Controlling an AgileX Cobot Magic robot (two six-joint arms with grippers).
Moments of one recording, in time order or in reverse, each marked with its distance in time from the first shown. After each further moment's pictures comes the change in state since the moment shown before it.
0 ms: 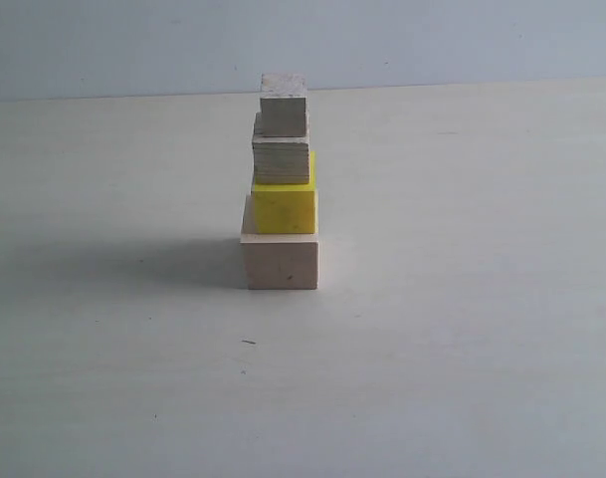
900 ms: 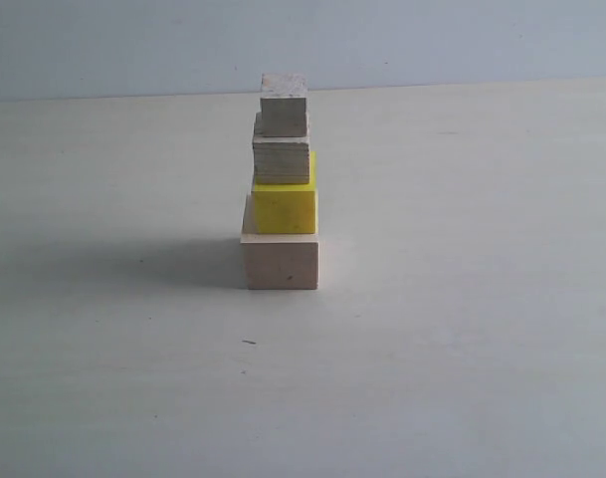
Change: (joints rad) left arm 0.000 0.000 0.000 0.000 0.000 -0.002; right arm -0.569 -0.031 0.260 0.182 -0.221 0.022
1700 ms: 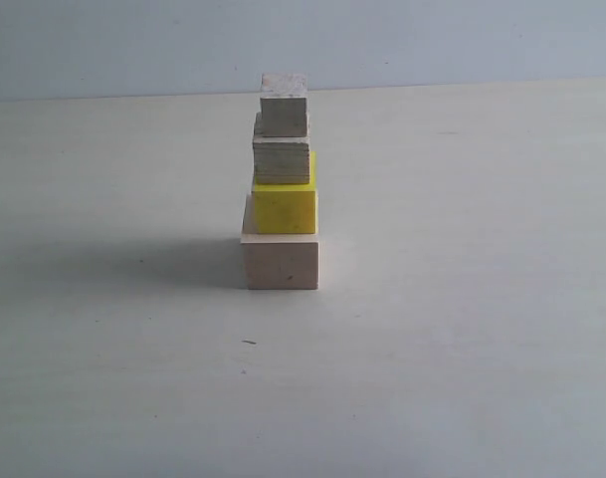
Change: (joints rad) left arm 0.000 0.000 0.000 0.000 0.000 -0.001; right arm 0.079 -0.064 0.355 0.319 -0.129 -0.279
